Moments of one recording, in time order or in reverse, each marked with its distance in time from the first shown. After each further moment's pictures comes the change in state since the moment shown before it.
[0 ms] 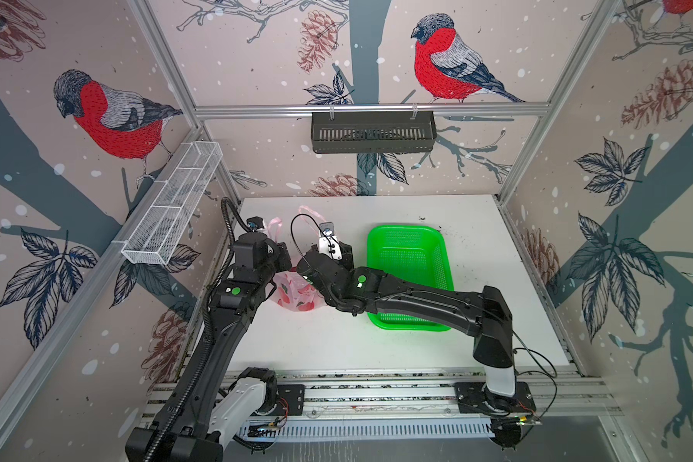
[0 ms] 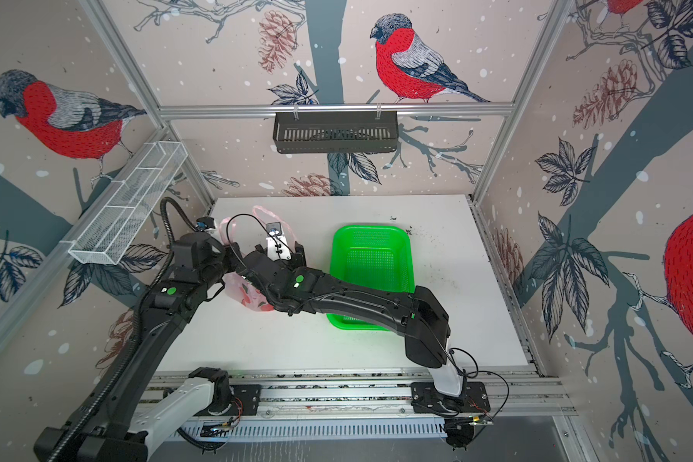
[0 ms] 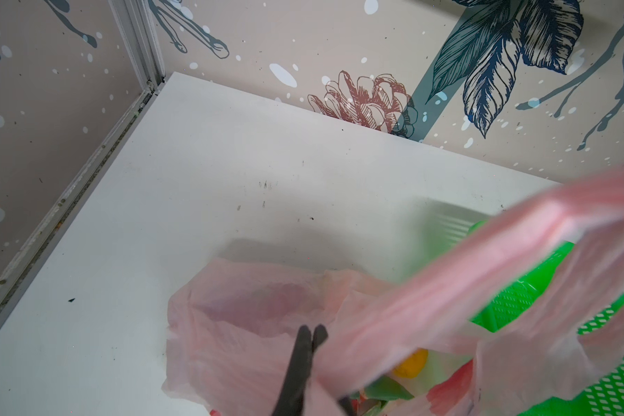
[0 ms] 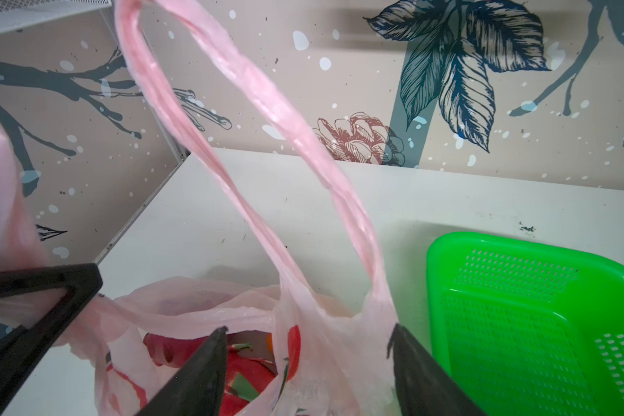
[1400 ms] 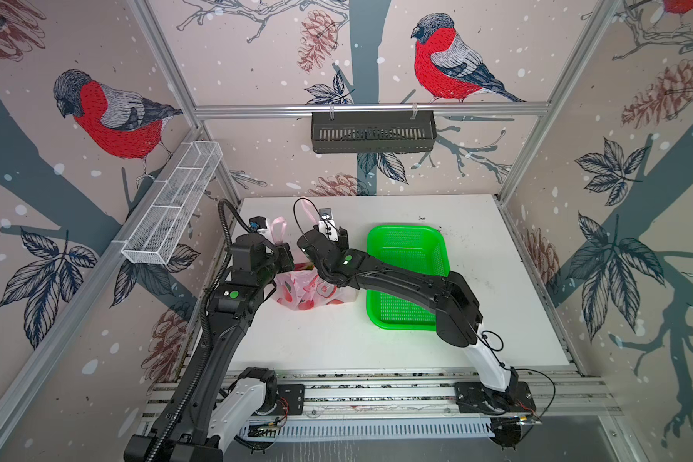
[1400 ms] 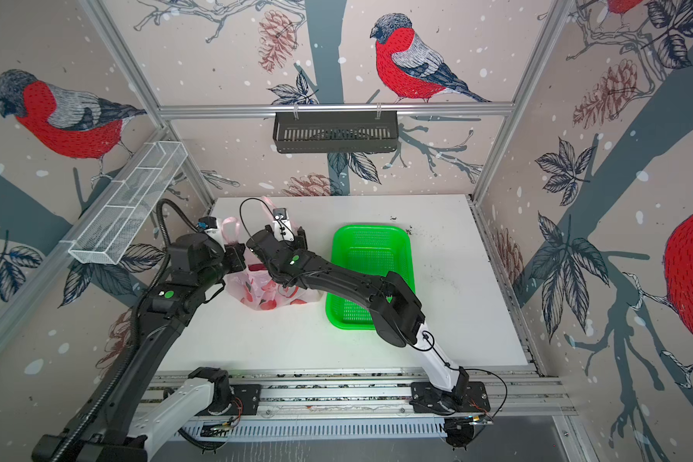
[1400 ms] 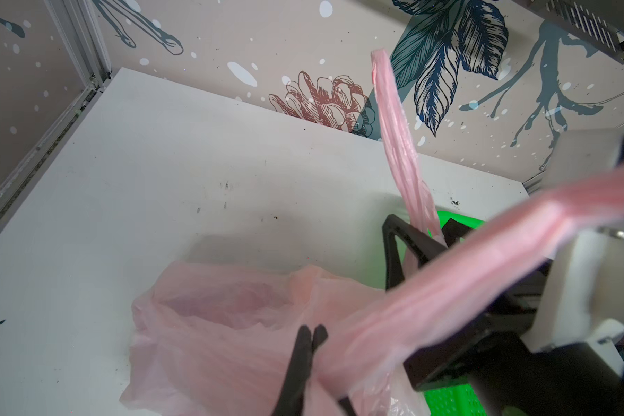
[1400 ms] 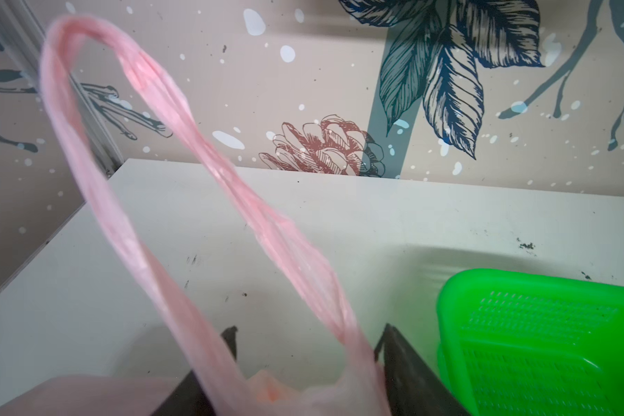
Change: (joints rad) left arm 0.003 -0.029 -0.010 0.027 0.127 -0.019; right arm -0.144 0.243 0.161 0.111 0.021 -0.067
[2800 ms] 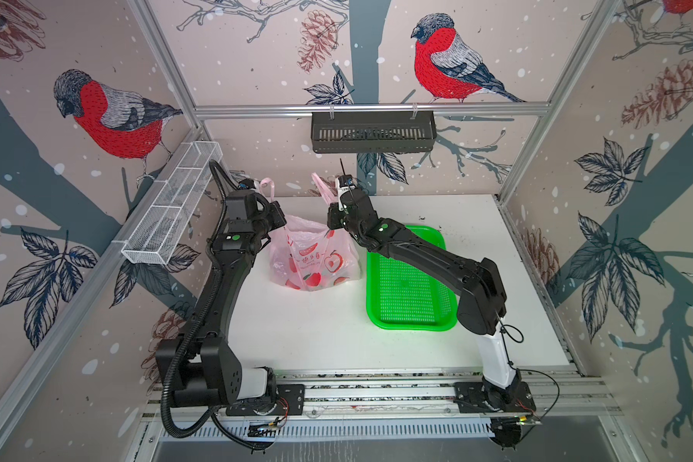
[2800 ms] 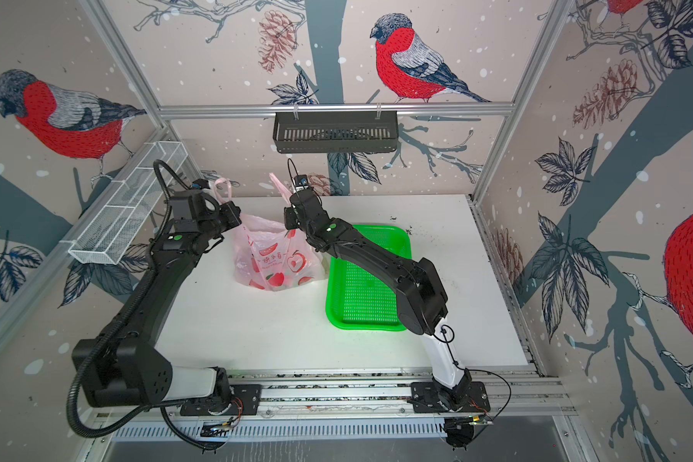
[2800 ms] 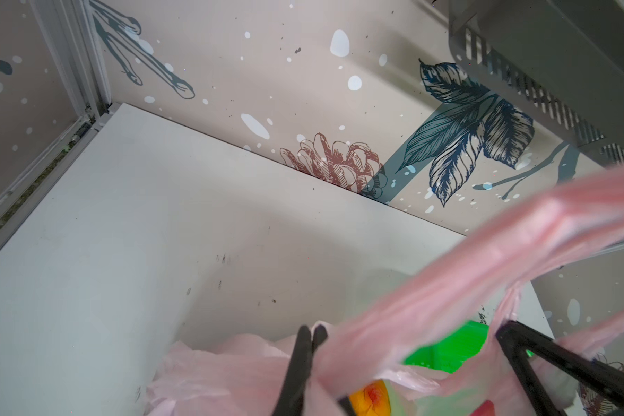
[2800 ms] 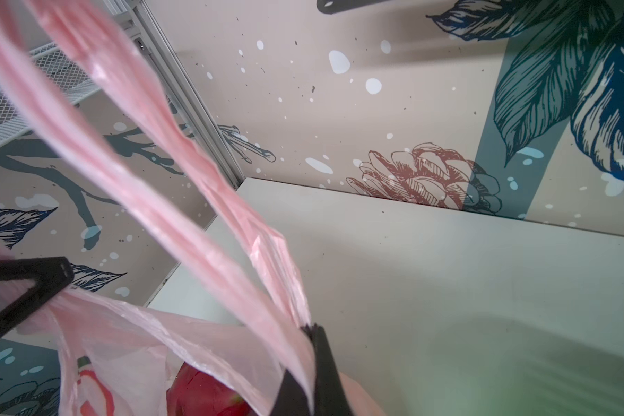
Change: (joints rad) left arm 0.164 0.449 0.353 0.122 0.130 -0.060; right arm -0.242 -0.117 -0.037 0.157 -0.672 -0.113
